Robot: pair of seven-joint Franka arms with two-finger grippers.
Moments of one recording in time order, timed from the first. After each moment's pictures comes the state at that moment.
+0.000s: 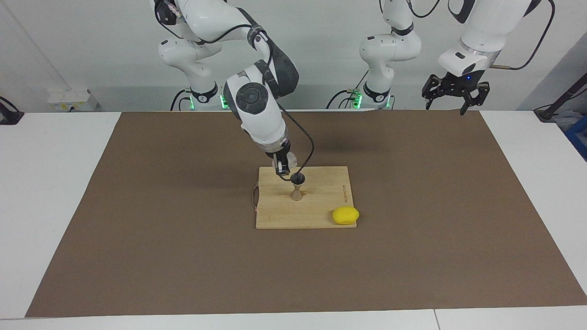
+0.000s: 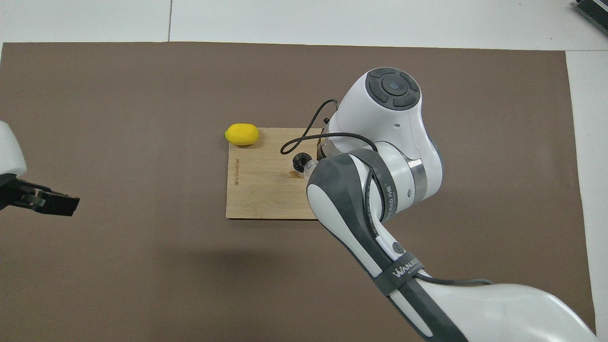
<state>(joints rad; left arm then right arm) 0.01 -0.23 -0.09 -1.86 0.04 1.62 0.28 0.50 0.38 -0.03 -1.52 0.28 1.84 1.97</state>
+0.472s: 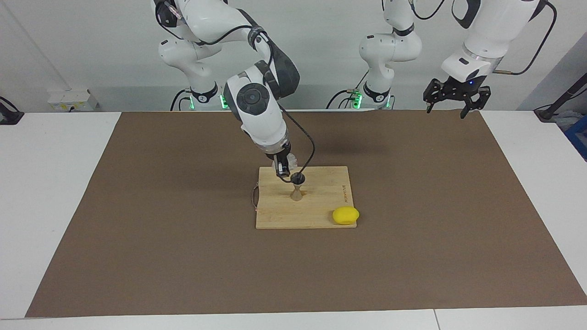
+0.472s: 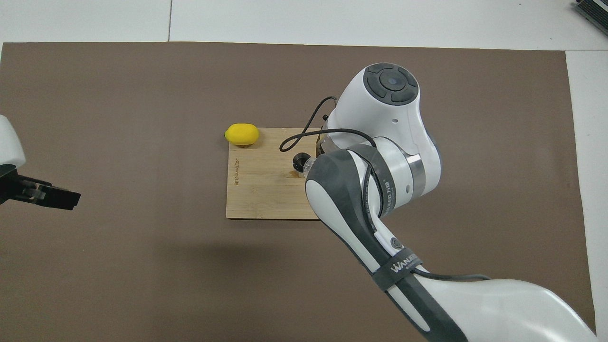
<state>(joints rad) -0.09 -0.19 0.01 -1.84 0.04 1.63 0.27 0.50 0.40 -0.03 -1.49 0.27 1.82 1.97</state>
